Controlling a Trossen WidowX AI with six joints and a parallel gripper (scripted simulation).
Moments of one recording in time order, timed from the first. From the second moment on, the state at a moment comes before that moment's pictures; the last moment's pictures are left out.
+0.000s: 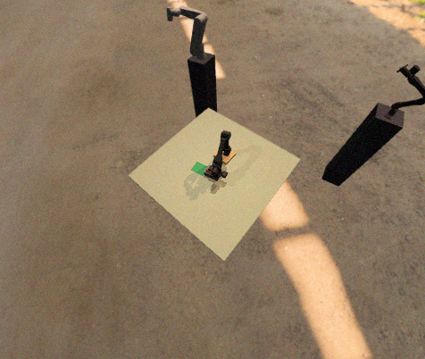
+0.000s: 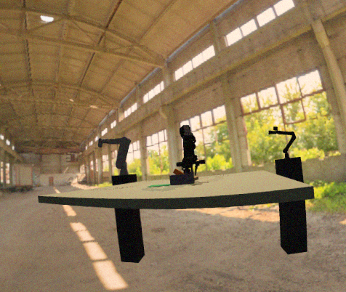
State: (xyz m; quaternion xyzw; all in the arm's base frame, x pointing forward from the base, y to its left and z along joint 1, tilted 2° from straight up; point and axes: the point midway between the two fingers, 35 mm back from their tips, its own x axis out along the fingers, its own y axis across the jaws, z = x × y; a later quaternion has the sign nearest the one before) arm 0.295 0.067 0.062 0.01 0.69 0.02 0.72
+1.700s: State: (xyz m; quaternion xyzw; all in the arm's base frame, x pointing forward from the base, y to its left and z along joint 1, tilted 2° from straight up) arm 0.292 0.064 0.159 0.01 0.69 0.02 0.72
